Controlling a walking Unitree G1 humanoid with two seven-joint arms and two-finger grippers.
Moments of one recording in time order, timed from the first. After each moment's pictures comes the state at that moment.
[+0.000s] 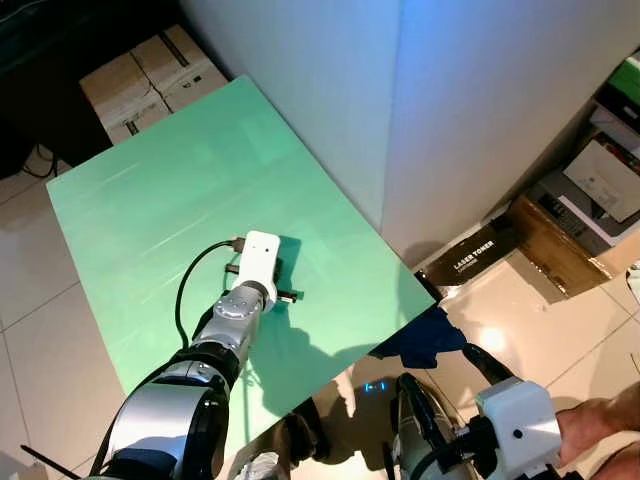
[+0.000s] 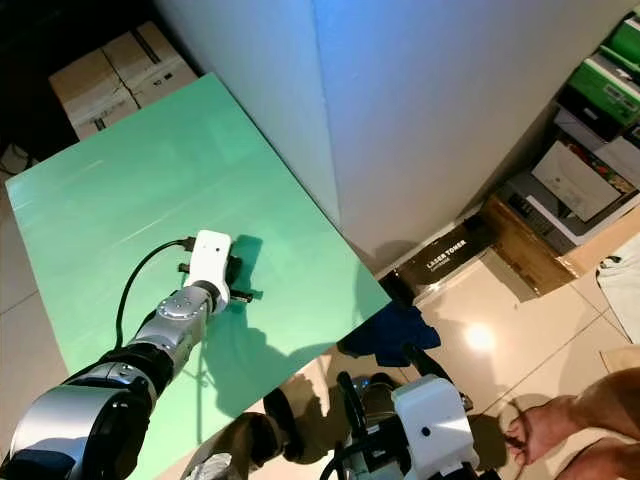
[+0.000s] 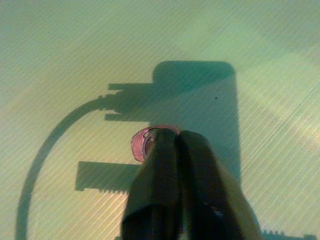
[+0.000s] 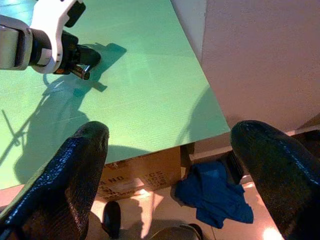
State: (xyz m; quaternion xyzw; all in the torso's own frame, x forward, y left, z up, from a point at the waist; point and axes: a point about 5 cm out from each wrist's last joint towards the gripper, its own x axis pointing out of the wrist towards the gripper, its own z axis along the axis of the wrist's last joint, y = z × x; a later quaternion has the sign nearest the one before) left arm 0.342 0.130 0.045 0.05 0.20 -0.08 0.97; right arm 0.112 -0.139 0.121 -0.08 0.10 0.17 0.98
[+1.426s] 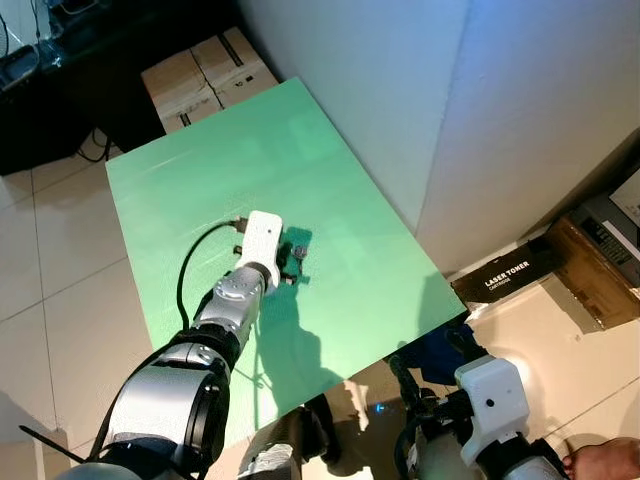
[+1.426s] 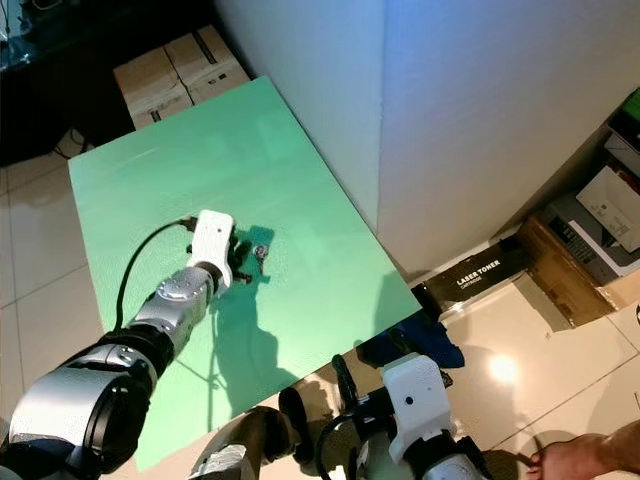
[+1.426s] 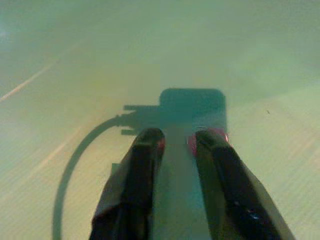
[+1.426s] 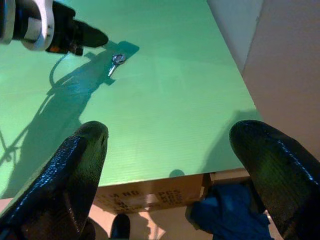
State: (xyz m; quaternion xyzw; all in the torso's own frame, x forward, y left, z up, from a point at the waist) left arm 0.355 0.123 0.064 0.06 0.18 -0.12 0.97; right arm 0.141 -0.136 0.097 -0.07 0.09 0.18 0.98
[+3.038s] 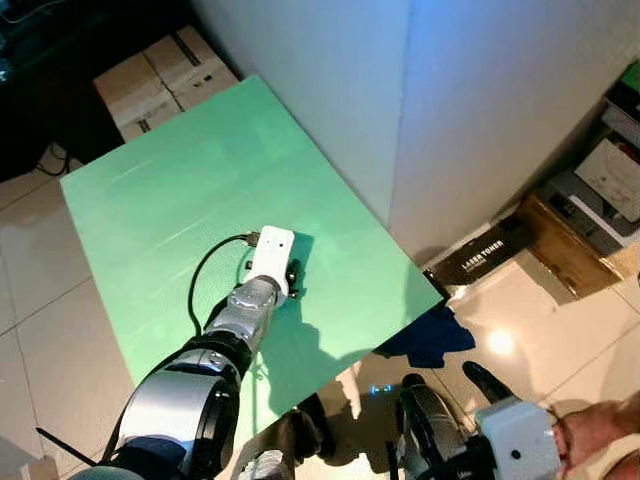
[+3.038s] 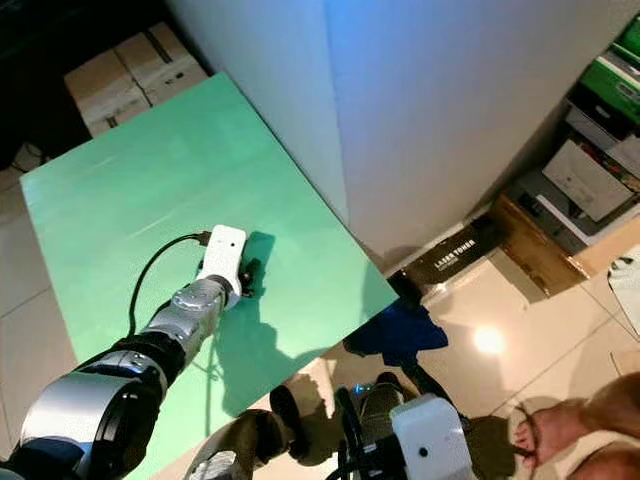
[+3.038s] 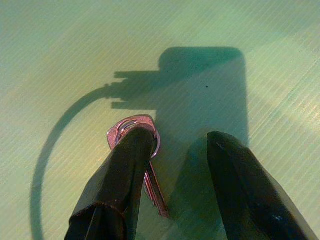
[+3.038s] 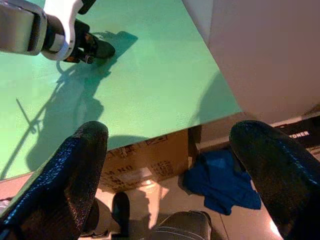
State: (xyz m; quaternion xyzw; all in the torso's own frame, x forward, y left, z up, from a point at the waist) left arm 0.349 0.114 0.051 0.08 0.22 -0.09 0.97; right arm 0.097 -0.135 0.116 -0.07 0.12 0.16 0.98
